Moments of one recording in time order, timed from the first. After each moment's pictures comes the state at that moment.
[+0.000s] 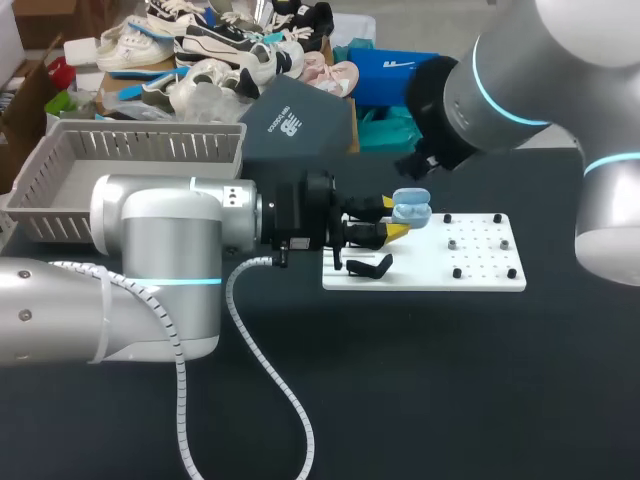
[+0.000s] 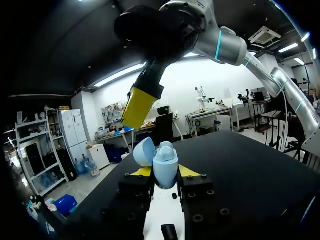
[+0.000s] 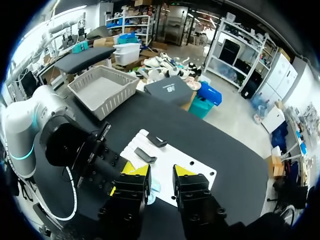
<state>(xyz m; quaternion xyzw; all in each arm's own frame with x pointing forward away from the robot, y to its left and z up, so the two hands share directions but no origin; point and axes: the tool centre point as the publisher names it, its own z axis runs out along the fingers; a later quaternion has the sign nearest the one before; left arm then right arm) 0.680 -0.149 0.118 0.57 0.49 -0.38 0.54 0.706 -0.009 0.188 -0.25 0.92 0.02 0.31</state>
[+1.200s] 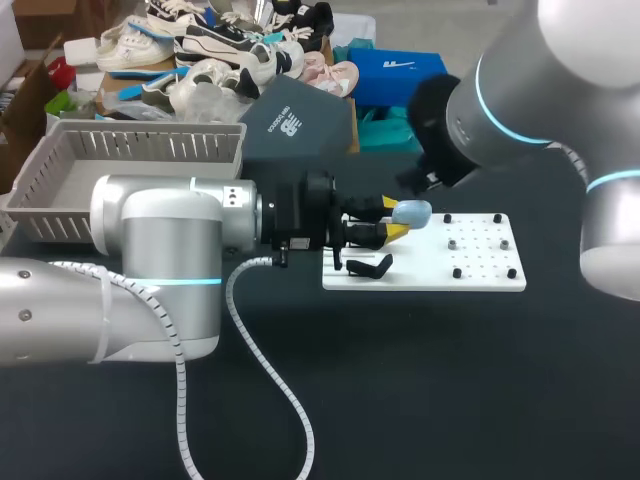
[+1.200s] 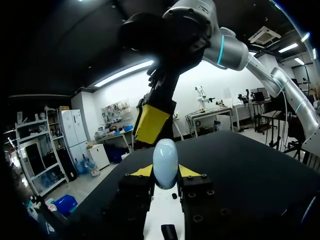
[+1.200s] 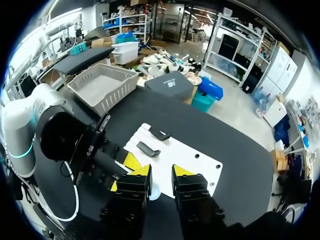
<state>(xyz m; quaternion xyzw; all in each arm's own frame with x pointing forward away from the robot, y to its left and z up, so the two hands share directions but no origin) 0.680 -0.149 0.117 0.57 0.49 -0.38 0.54 0.693 -0.009 0.169 -0.24 0.92 0.03 0.30</state>
